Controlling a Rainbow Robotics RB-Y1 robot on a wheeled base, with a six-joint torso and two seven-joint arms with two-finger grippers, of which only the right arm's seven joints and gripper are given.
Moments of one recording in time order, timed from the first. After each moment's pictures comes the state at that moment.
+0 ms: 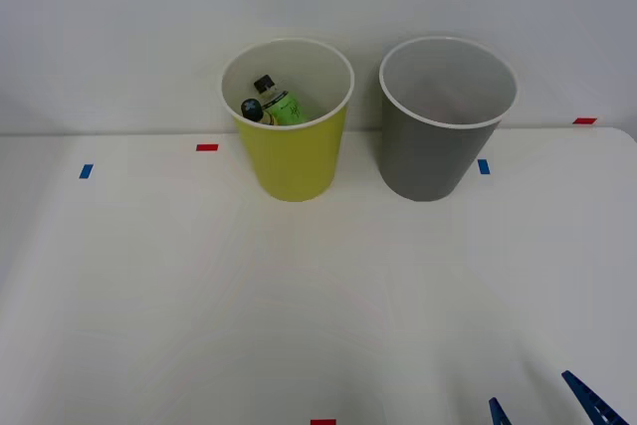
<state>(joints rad) 0.92 -0.25 0.02 -1.79 0.43 -0.91 0.86</state>
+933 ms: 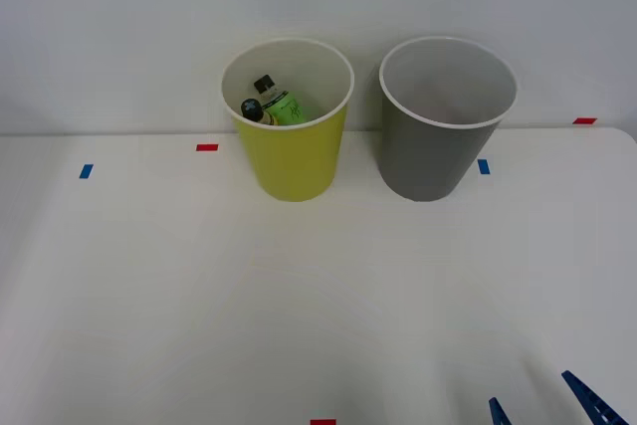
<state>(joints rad) 0.92 -0.25 0.02 -1.79 0.43 -0.91 0.86</state>
